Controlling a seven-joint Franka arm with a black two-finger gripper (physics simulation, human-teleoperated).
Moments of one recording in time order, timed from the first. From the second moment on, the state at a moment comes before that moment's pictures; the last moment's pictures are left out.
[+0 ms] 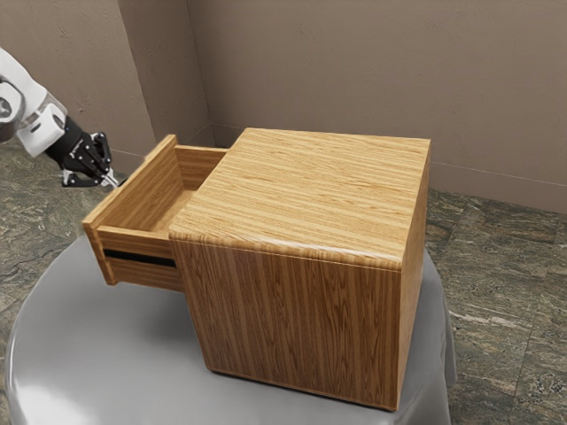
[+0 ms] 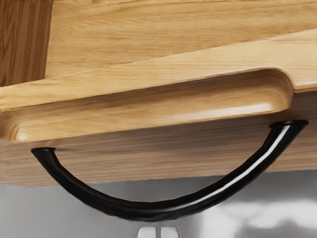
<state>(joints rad) -0.76 -0.30 1.07 -2.10 -0.12 2.21 1.84</state>
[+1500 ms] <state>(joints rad) -0.94 -0.18 1.06 -2.09 -0.43 2.28 1.84</state>
